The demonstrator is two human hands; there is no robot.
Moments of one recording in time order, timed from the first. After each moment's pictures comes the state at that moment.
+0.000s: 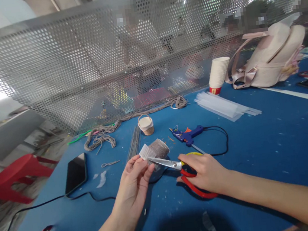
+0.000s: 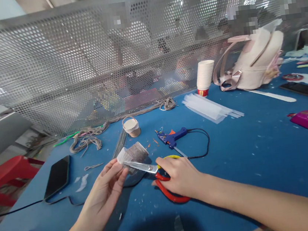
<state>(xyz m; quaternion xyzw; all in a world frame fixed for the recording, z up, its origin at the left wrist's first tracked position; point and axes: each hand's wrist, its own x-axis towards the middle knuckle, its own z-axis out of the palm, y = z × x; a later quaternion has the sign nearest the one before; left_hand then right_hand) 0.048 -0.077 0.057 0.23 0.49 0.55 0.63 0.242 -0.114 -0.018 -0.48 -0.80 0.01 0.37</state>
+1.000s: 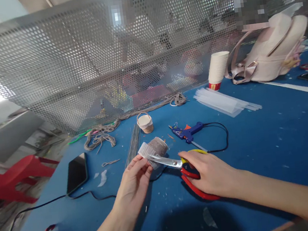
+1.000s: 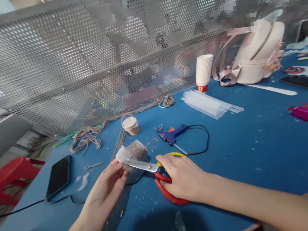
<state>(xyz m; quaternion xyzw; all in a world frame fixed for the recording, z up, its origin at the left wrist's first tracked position) 0.043 -0.072 0.051 0.25 0.47 0.49 0.69 0.243 -0.129 -0.002 -0.53 -0.79 0.10 0.30</state>
